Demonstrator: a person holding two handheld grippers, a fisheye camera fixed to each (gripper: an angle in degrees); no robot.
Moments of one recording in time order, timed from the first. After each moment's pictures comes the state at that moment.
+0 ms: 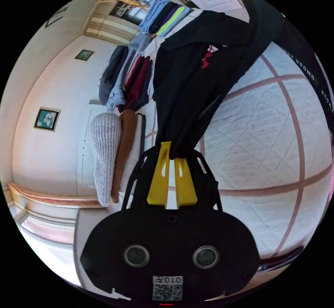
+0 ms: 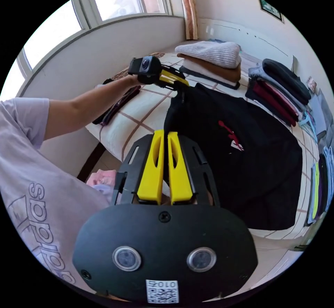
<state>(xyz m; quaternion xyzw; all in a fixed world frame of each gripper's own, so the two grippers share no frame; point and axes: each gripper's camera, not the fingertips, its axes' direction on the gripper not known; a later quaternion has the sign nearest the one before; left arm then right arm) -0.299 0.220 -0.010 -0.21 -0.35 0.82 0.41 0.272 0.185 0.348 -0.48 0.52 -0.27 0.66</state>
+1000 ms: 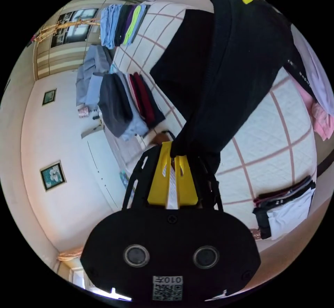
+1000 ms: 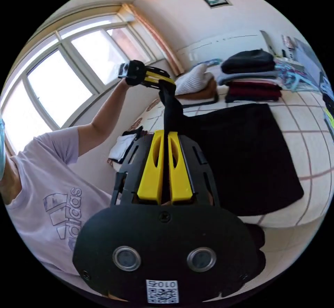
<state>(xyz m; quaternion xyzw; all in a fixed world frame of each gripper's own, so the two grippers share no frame) -0.071 0.177 0.238 -0.31 -0.32 0.87 0.22 0.207 -0.032 0.157 -0.29 0.44 -0.18 0.83</state>
